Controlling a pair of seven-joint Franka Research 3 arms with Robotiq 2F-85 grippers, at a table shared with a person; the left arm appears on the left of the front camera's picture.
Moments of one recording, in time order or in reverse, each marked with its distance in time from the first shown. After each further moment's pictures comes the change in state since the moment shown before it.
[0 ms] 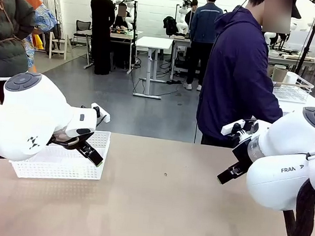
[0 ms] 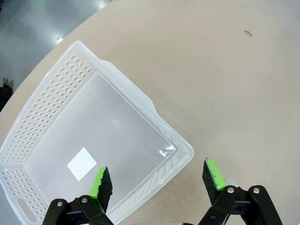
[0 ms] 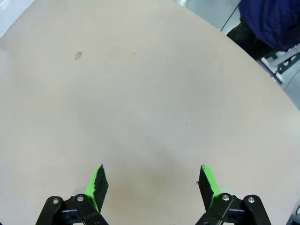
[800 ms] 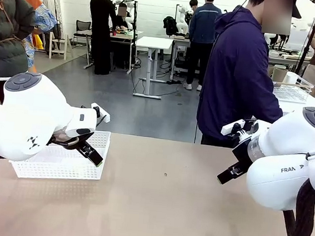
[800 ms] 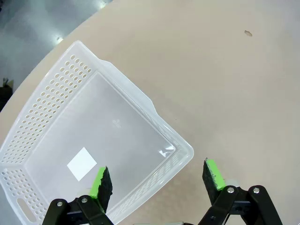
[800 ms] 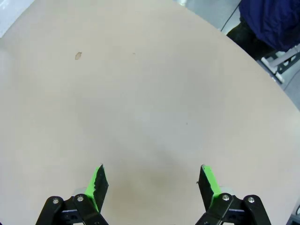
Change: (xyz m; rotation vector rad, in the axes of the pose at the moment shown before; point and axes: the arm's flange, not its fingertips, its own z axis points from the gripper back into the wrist) left arm 0.000 0.000 0.000 0.000 0.000 0.000; right arm 0.000 0.000 0.000 0.000 0.000 0.000
